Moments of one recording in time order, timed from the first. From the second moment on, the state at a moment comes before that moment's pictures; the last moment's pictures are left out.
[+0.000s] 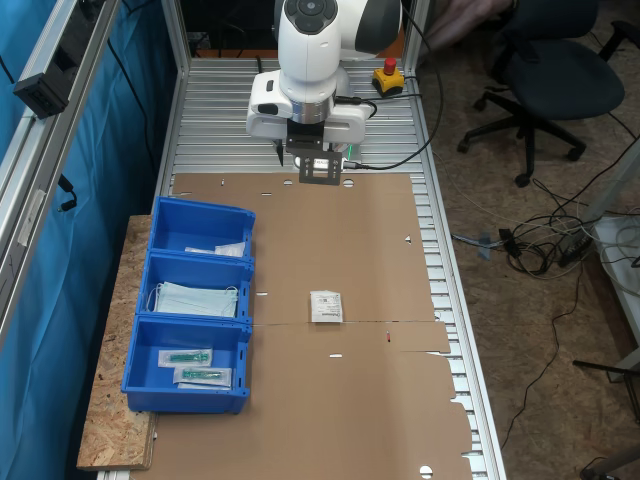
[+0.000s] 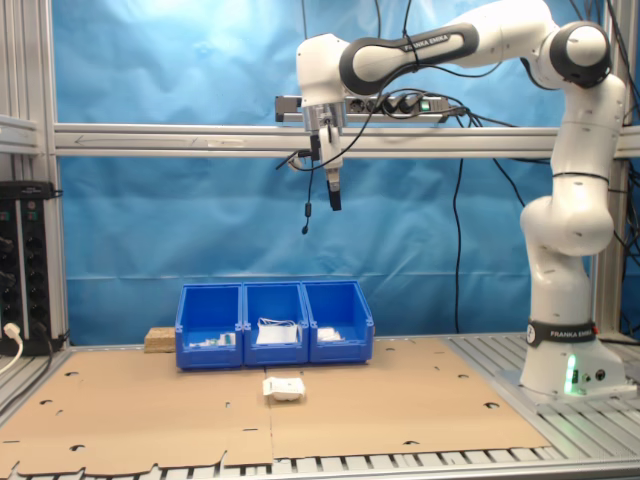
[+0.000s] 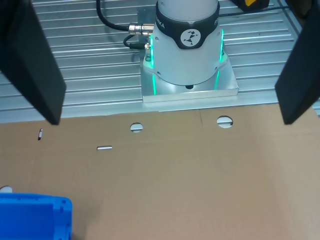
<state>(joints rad) -0.06 -0.23 -0.08 -2.07 -0.07 1.72 0.75</state>
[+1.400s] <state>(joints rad) -0.06 -0.19 -0.06 -2.09 -0.07 1.91 0.75</state>
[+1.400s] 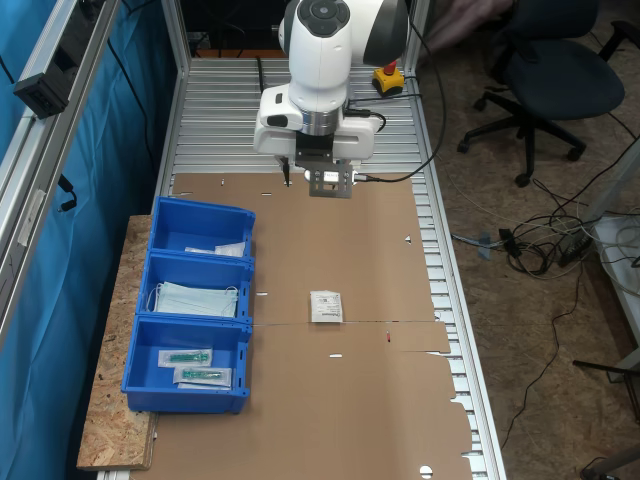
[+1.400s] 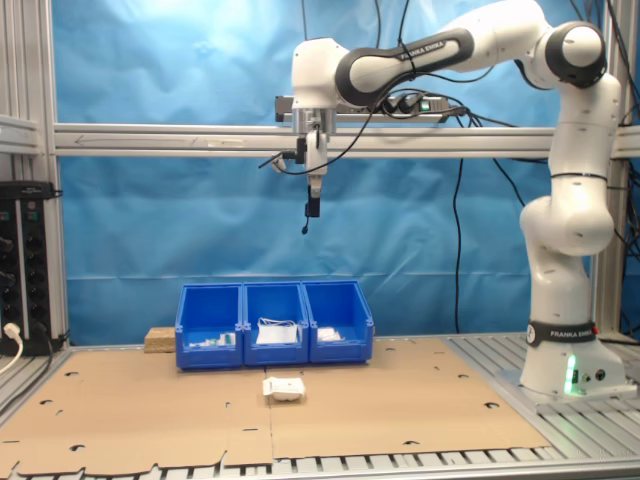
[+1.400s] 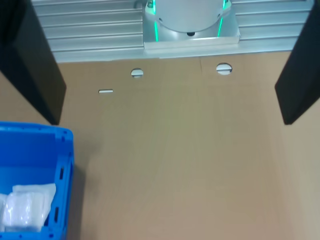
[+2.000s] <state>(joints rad) -0.06 0.05 0.00 -2.13 -0.07 2.20 0.75</state>
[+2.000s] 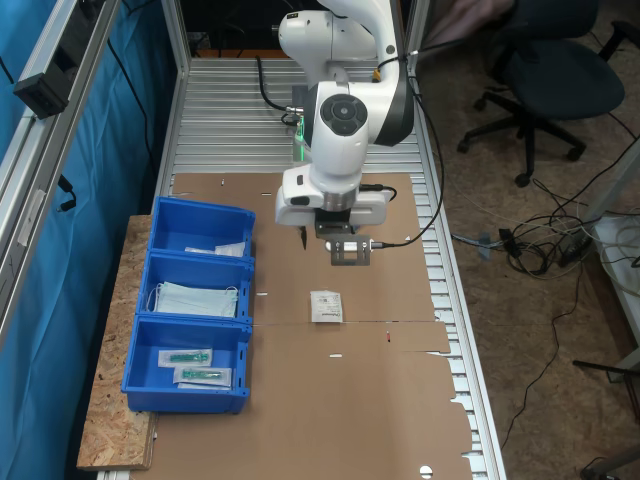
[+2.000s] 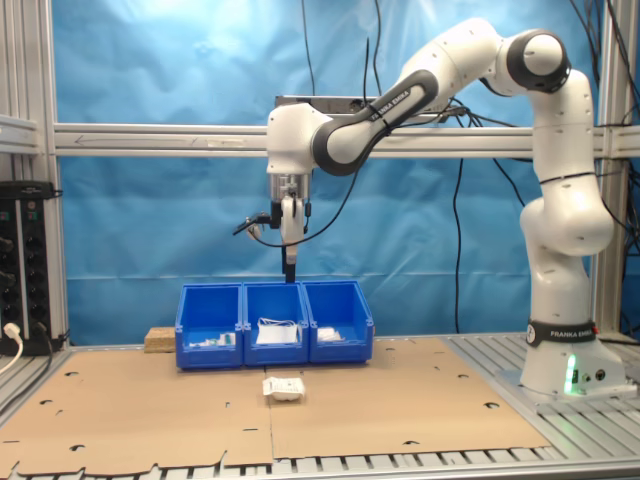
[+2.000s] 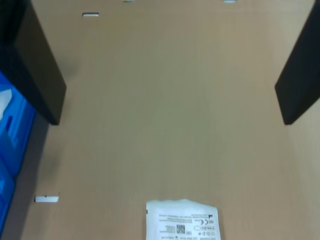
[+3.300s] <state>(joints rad) -0.09 0.42 0.06 -2.17 0.13 2.58 0.75</state>
